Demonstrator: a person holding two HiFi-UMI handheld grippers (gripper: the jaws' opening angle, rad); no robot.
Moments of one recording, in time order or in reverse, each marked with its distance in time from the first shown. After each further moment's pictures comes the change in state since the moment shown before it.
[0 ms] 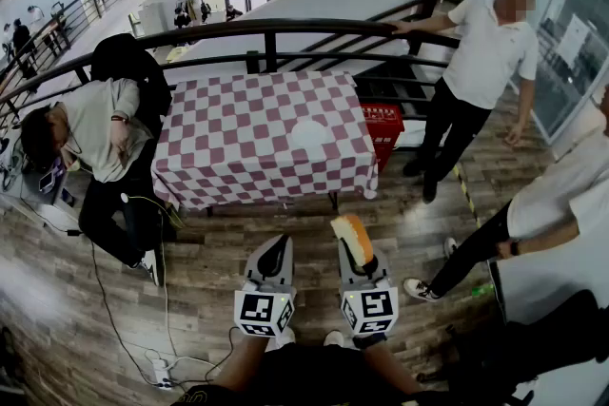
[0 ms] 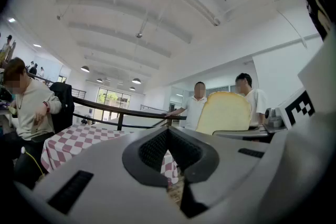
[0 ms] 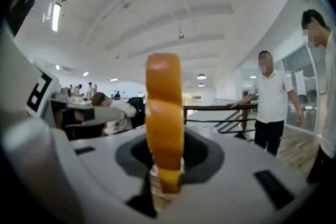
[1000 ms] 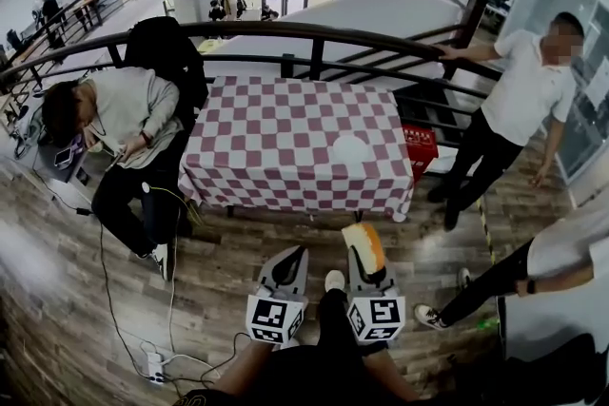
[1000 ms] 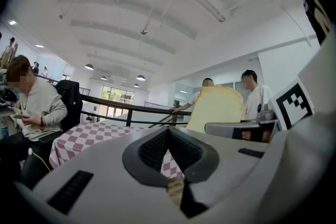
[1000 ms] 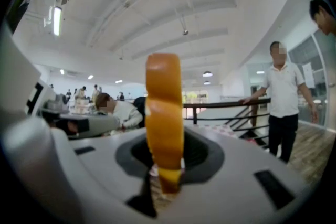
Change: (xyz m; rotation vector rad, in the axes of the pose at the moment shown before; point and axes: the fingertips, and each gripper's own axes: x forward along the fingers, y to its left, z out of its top) left arm -0.009 0.079 -0.025 -0.001 0.048 0.030; right arm 0.072 0.061 -0.013 0.034 0.010 0.061
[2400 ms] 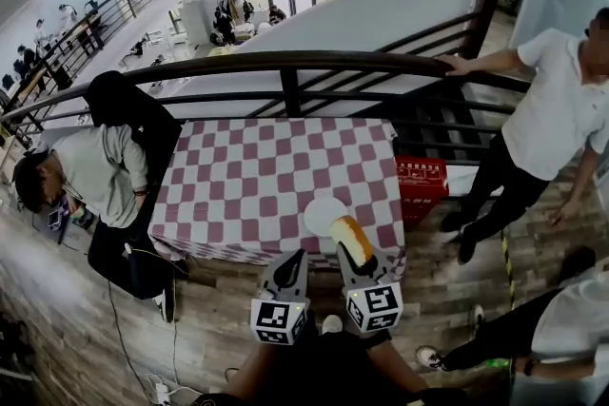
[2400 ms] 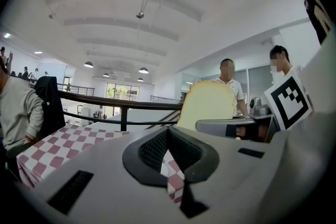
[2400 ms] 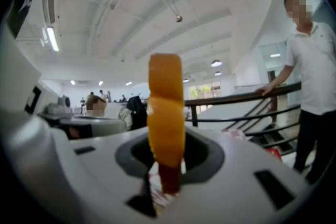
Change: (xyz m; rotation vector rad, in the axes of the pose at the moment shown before) left arm 0.339 0.029 -0.005 0.048 0.093 0.093; right arm 0.264 -0.220 0.019 0.066 0.049 0.182
